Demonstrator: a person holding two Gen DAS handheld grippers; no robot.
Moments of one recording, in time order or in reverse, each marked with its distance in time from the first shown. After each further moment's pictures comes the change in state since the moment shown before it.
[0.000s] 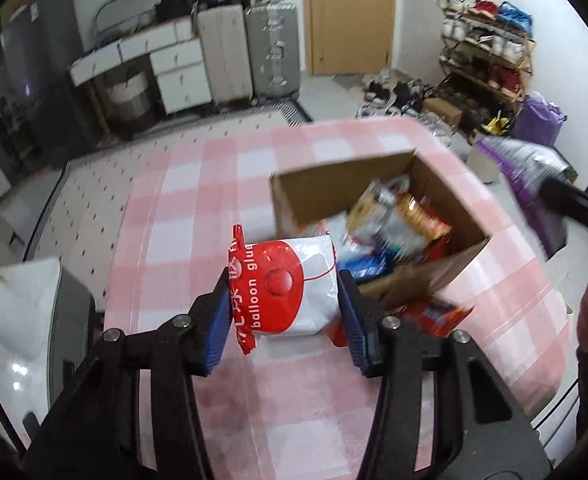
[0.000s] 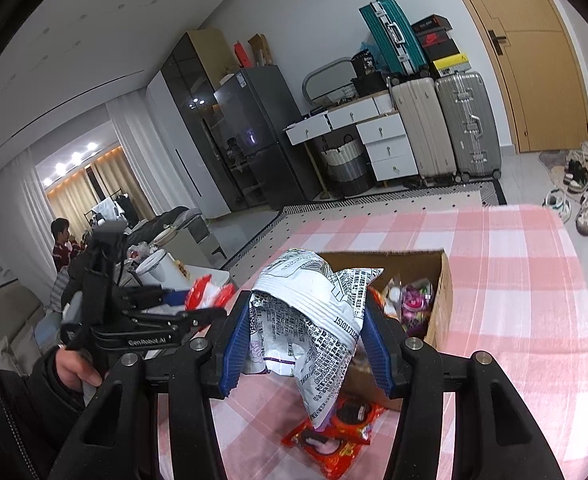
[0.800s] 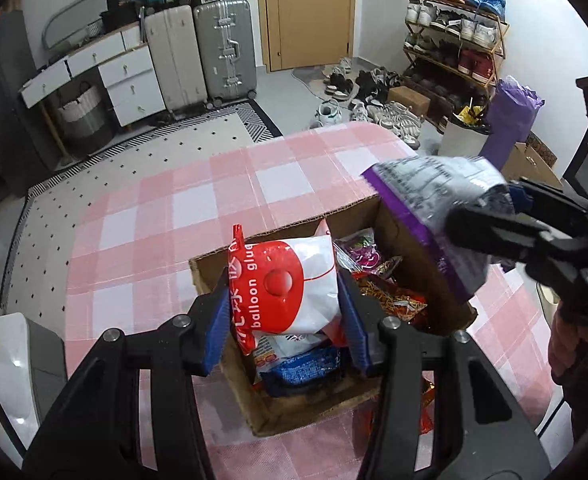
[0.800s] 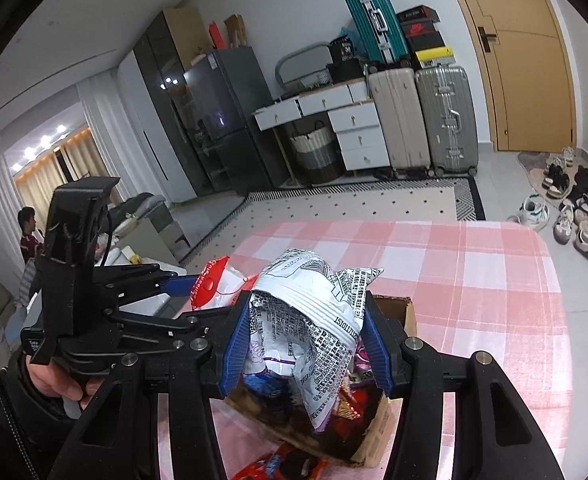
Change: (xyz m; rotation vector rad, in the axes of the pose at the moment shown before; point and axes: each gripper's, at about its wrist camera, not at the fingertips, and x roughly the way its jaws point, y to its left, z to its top) left arm 0.080 -0.053 0.090 0.090 0.051 -0.117; right arm 0.067 -0.040 0.053 -0.008 0.103 -0.123
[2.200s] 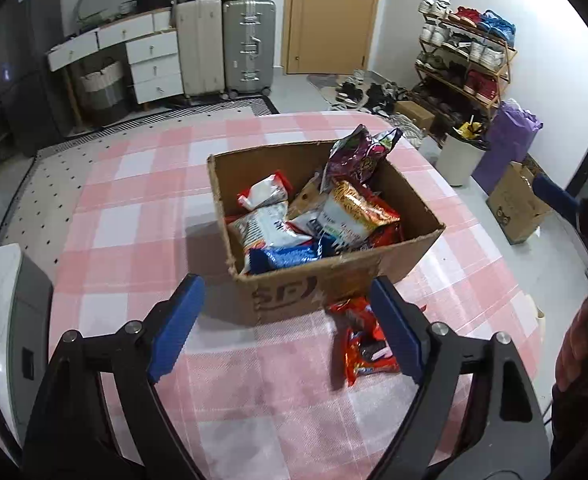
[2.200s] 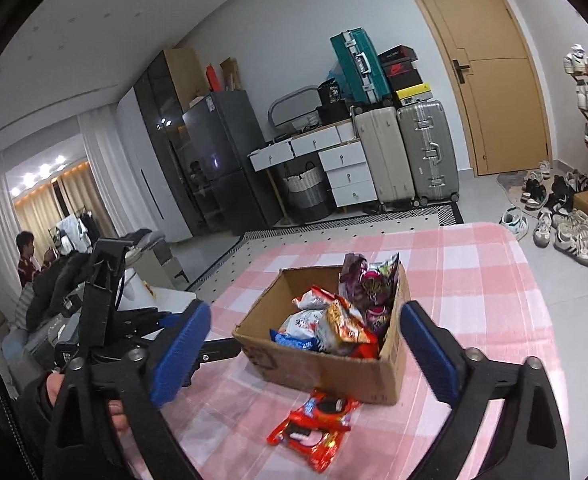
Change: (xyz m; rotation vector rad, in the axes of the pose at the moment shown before) left arm -0.061 -0.006 -0.120 -0.130 -0.048 0.004; right arm -0.111 0.043 -0.091 0.051 -0.212 -0.039
